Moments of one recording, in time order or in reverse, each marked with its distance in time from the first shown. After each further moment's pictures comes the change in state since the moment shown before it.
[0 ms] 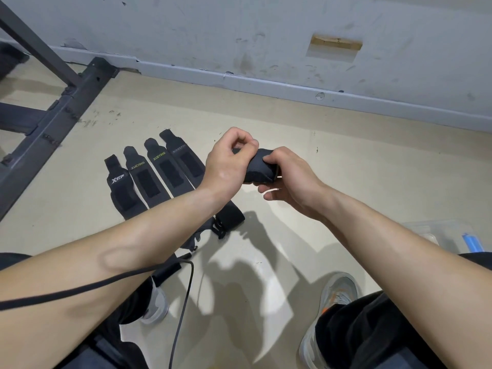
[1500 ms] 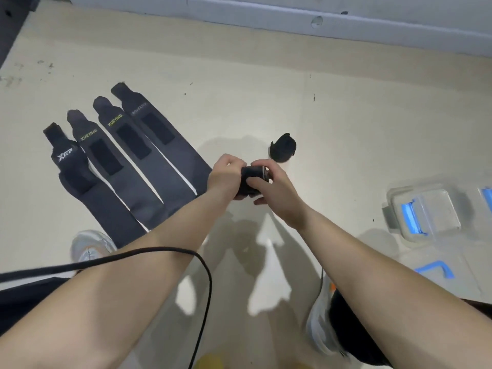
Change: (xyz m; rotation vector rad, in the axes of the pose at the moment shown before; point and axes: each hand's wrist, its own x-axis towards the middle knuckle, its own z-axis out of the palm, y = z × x) left_hand 0.041 -0.178 0.064 0.111 -0.102 -0.643; right_hand 0.087 0.170 -0.012 -0.028 0.086 0.076
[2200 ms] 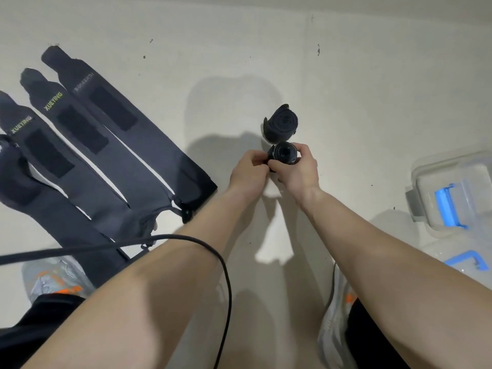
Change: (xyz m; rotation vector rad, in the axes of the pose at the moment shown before) left_hand 0.105 -0.066 0.091 0.070 -0.207 -0.021; right_hand 0.114 0.093 -0.047 0.012 0.472 0.254
